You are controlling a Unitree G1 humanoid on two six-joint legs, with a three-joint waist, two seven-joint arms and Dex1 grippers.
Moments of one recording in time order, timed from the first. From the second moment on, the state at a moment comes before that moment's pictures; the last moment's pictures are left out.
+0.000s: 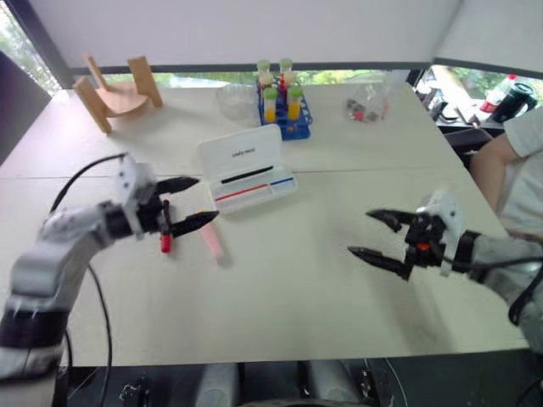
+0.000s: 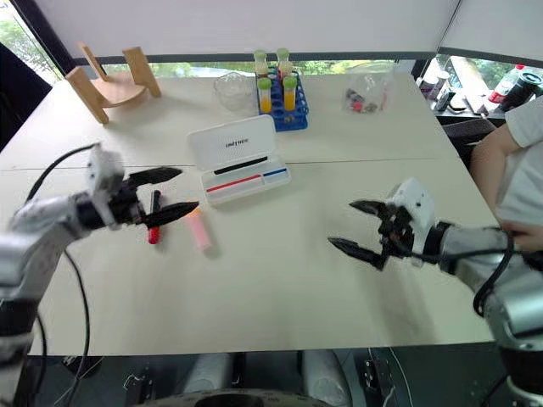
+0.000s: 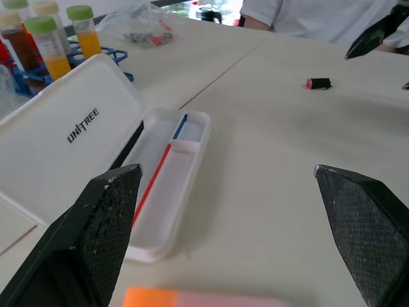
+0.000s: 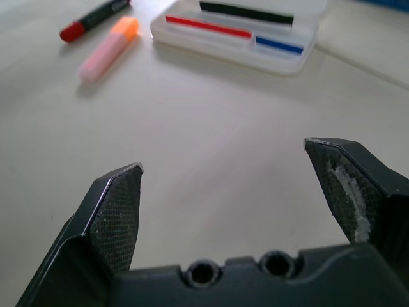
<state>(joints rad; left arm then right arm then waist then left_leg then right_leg) -0.47 0.76 0.02 0.04 -0.54 0.36 -1.09 -0.14 -0.92 -0.20 -0.47 0.61 0.66 0.89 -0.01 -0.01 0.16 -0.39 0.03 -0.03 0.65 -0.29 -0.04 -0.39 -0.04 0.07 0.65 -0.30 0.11</state>
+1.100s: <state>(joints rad) -0.83 0.43 -0.22 0.68 -0.08 0.13 -1.30 -0.35 -0.86 -0.17 -0.48 0.63 0.76 0.75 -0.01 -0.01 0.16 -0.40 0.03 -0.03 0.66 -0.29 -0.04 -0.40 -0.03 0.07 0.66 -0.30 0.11</state>
